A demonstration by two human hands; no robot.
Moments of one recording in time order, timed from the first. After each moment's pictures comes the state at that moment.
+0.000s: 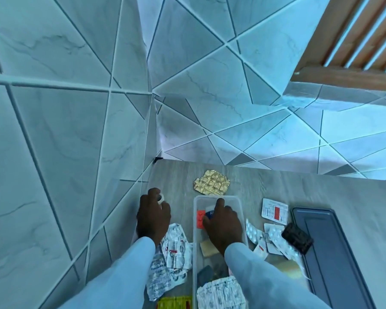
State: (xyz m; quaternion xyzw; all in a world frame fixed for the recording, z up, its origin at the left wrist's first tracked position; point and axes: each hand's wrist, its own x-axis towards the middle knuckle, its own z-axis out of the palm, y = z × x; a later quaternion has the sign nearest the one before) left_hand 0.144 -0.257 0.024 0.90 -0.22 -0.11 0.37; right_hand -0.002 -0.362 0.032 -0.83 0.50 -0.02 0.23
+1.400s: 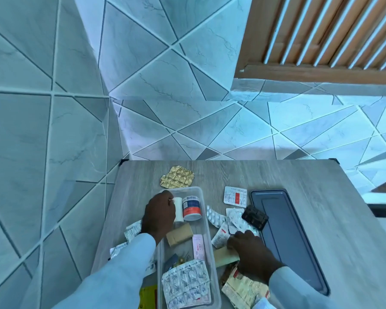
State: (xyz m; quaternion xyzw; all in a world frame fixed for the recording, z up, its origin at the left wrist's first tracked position) left_hand 0.059 -0.308 0.048 0.87 -0.39 -0.13 0.28; right_hand -0.197 -0.382 0.043 -0.90 0.35 0.19 0.17
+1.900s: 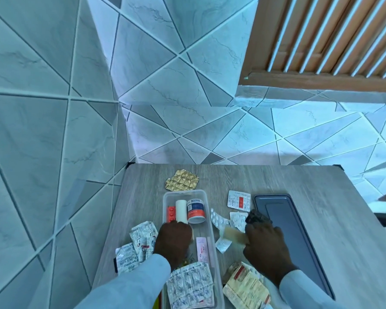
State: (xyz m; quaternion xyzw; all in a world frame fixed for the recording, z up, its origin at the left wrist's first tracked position) left_hand 0.014 -0.273 0.033 0.77 -0.63 -0.03 -0.09; right_hand -0.199 -0.386 0.067 -0.90 0.44 0.07 0.01
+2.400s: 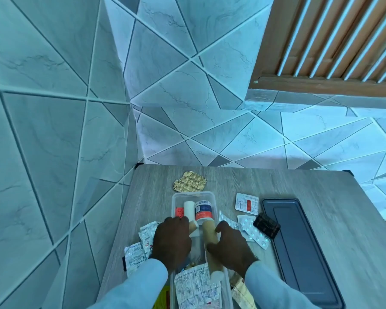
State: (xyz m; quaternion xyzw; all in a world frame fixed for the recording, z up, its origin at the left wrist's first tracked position) left_hand 0.026 -0.255 0.061 0.85 -0.51 -0.09 0.06; right_hand -0.113 -0.342 0.082 -0.77 0.52 0.06 0.37
